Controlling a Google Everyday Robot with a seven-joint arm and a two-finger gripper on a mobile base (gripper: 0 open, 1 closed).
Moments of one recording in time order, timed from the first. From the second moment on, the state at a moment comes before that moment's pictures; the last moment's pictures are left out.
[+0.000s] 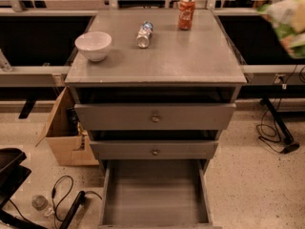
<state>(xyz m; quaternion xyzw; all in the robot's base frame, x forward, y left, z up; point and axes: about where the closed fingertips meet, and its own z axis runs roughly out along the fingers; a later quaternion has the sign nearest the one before) 0.586 -0.343 1.041 -0.15 0.93 -0.16 0.29</state>
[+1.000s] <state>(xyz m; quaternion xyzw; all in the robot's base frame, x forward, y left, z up) 0.450 -0.466 0.859 -0.12 0.95 -0.03 0.28</state>
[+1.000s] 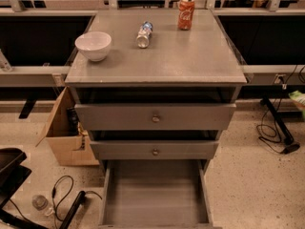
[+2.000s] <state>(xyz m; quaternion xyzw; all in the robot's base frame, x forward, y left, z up) 0.467 -0.446 0.746 -0.13 0.95 0.10 0.25</state>
